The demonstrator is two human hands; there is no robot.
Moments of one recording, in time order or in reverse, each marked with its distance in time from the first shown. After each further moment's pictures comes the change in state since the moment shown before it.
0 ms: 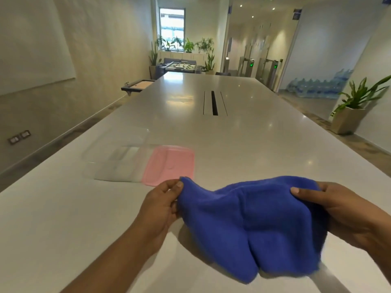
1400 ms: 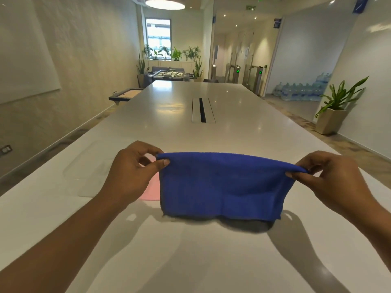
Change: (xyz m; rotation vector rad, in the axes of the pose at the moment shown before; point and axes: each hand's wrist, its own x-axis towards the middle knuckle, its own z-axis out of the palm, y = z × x) left_hand 0.032 0.091 0.009 0.850 0.114 0.629; right_hand 0.018 -0.025 -0.024 -0.827 0.570 -0.620
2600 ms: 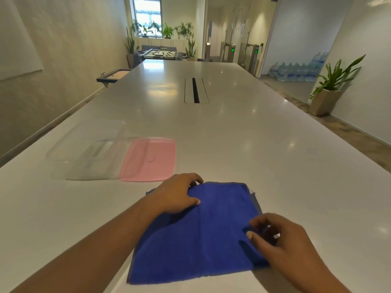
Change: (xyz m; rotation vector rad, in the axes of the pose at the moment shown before) left_hand -0.031 -0.056 0.104 0.355 -0.798 -0.039; right_hand -0.136 -0.007 0.071 0.217 -0.368 0.253
